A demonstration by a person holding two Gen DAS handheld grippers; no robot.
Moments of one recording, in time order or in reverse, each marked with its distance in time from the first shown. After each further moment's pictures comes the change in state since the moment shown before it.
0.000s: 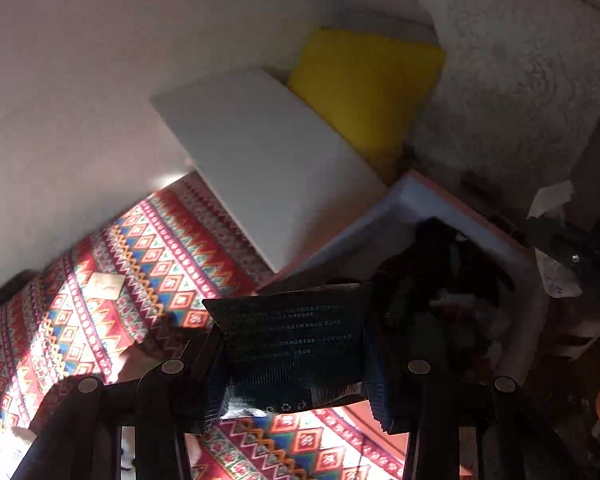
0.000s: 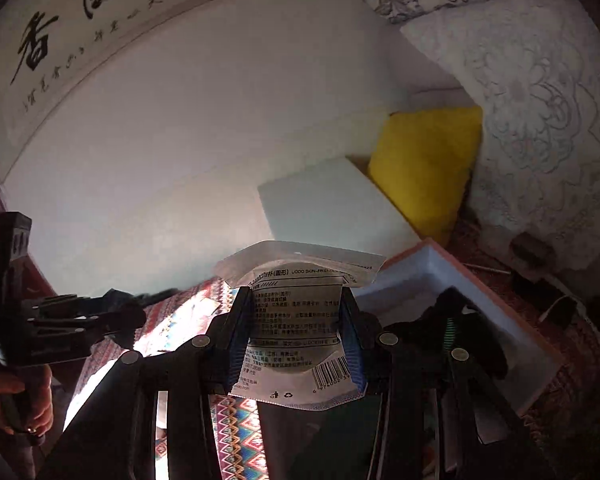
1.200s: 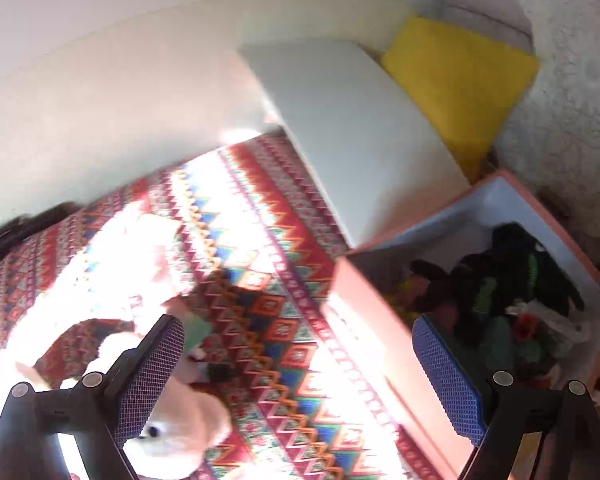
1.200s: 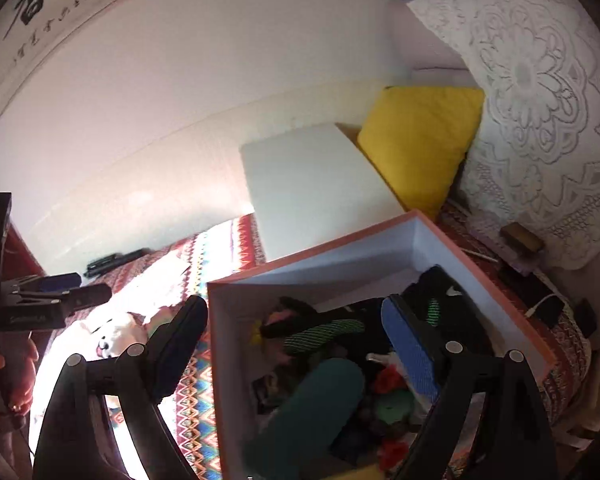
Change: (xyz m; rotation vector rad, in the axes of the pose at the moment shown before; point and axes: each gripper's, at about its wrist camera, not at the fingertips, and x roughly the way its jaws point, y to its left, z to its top) left arm 0.015 0.087 -0.045 -0.256 0.036 0.217; right arm 0.043 0.030 -0.018 -0.161 0.135 0.010
